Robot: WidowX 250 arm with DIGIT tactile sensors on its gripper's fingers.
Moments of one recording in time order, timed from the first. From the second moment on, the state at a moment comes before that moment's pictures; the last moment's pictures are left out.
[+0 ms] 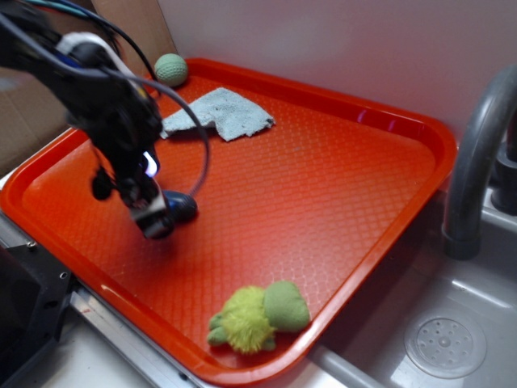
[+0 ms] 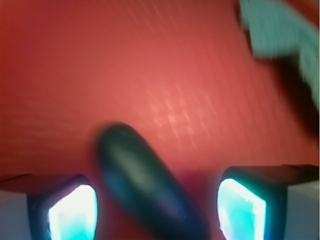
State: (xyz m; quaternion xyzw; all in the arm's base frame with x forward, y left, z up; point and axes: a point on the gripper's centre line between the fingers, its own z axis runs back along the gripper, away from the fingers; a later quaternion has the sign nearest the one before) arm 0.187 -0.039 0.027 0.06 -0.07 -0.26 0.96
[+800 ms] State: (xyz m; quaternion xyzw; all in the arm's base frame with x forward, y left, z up) arm 0.186 -0.033 0.027 0.08 -0.03 -0.24 0.97
